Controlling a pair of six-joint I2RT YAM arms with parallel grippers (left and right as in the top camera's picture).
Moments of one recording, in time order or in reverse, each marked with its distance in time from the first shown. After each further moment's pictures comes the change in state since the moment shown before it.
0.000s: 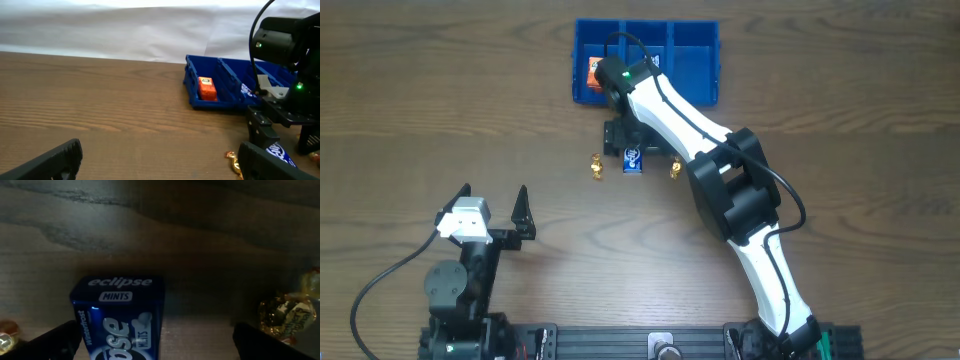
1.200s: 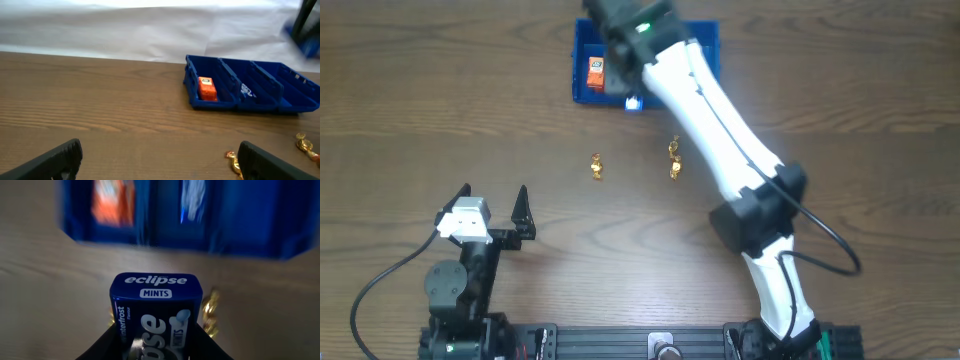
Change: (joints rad) left arm 0.000 0.000 0.000 0.000 0.000 0.000; right arm -0.007 -0.134 0.520 -0.234 0.150 -0.061
